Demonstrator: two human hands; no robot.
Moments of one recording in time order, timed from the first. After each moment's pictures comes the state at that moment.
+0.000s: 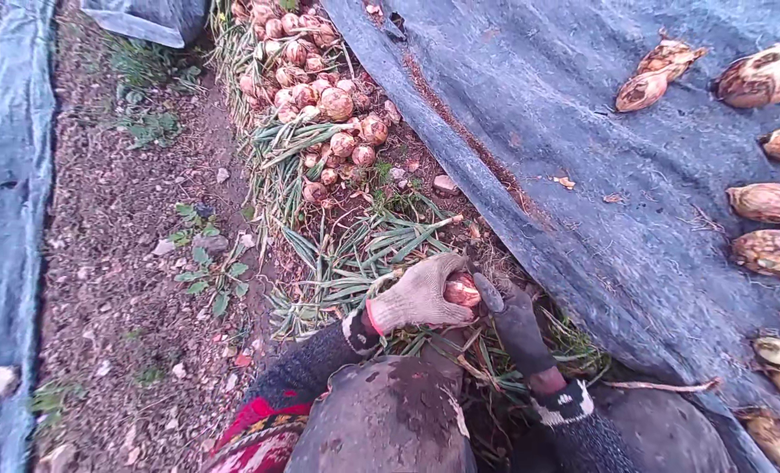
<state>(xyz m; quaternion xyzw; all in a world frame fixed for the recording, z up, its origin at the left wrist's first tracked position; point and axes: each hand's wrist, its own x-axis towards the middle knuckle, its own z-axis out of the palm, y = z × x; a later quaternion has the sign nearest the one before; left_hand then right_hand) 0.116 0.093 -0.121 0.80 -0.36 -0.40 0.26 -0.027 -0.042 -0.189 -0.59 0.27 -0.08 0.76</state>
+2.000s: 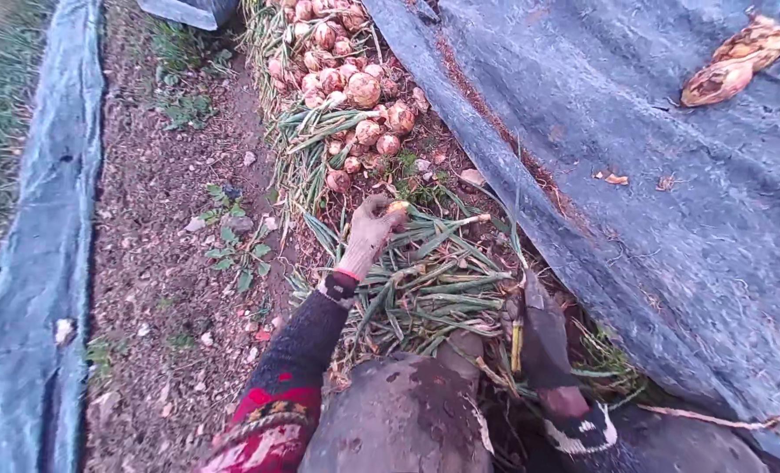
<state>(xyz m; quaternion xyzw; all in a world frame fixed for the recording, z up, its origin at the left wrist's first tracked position) 0.223 0.179 -0.137 0.87 -0.03 -0.17 0.47 -0.025 -0.026 -0.192 -0.42 0.44 -0.02 0.79</state>
